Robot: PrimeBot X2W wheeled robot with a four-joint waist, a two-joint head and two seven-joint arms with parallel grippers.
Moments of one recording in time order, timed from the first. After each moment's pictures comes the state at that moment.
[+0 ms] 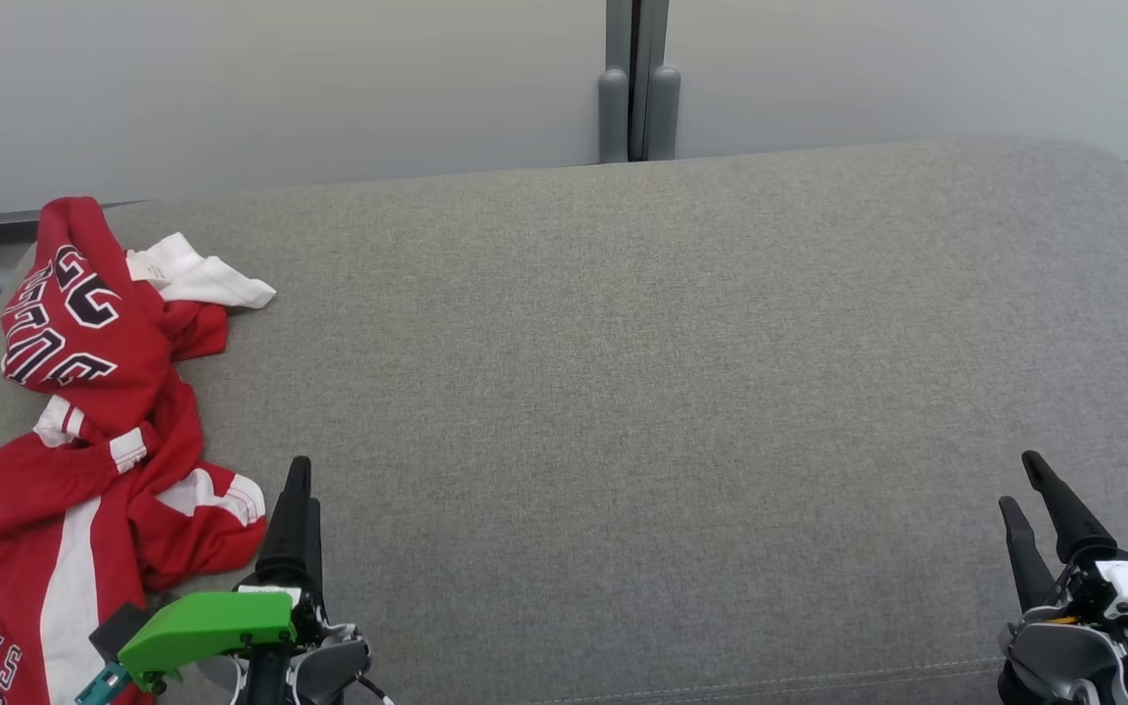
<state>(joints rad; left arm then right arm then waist) -0.11 0.05 -0.14 0.34 -1.64 -0.13 -0.09 -0.10 -0.02 -0.35 0.33 1.57 0.13 0.30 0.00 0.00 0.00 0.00</state>
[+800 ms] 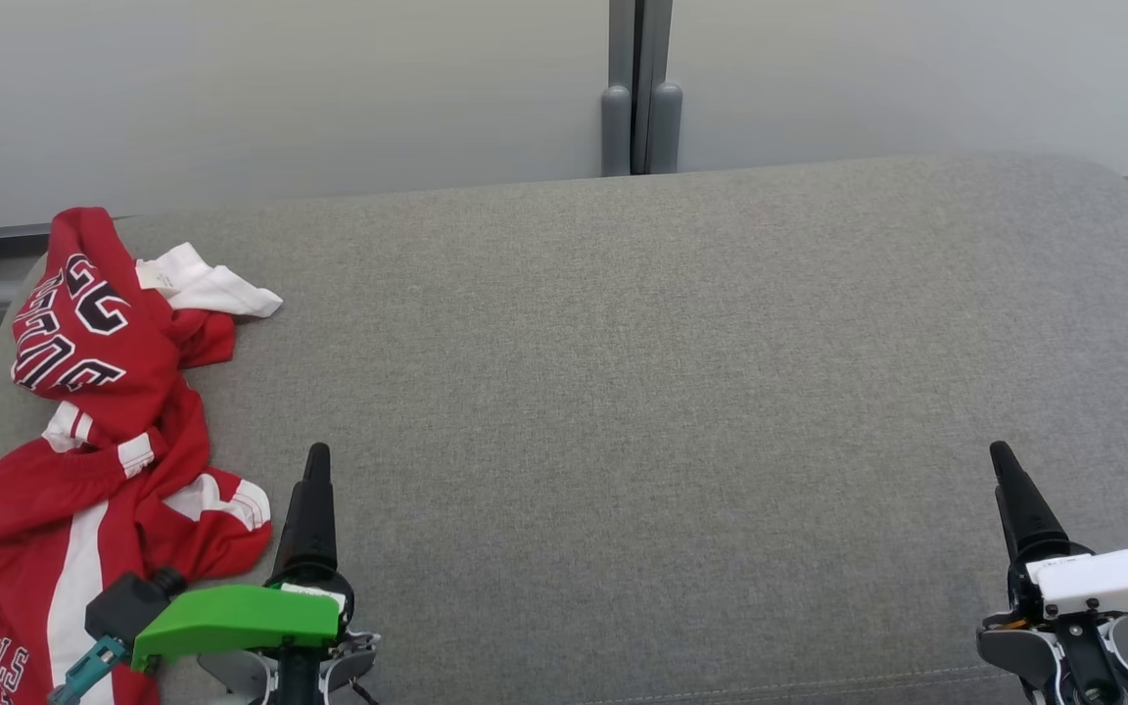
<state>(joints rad) -0.07 0.05 -0.16 0.22 -1.31 -0.07 -0.14 -0.04 -0.03 -0.22 0.21 1.27 0.13 0.12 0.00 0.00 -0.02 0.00</state>
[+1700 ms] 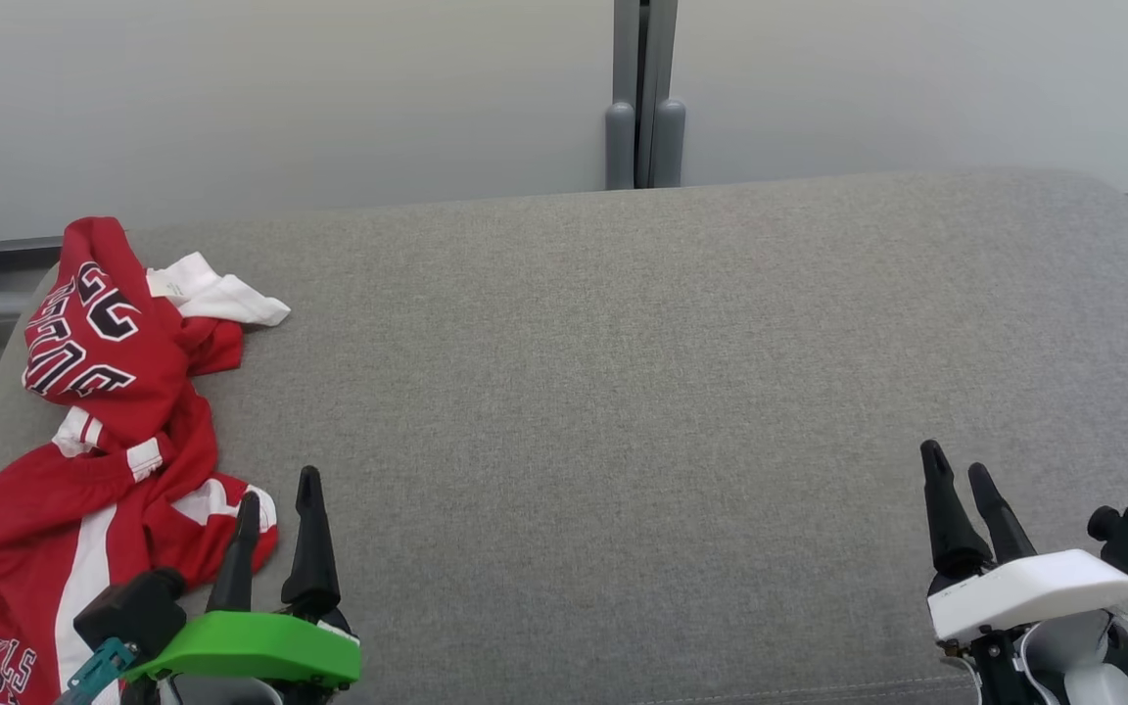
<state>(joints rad) -0.01 0.08 -0.16 0.15 -0.73 0.02 -0.19 0.00 -0.04 -0.07 0.11 0.72 0.13 -0.02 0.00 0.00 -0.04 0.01</state>
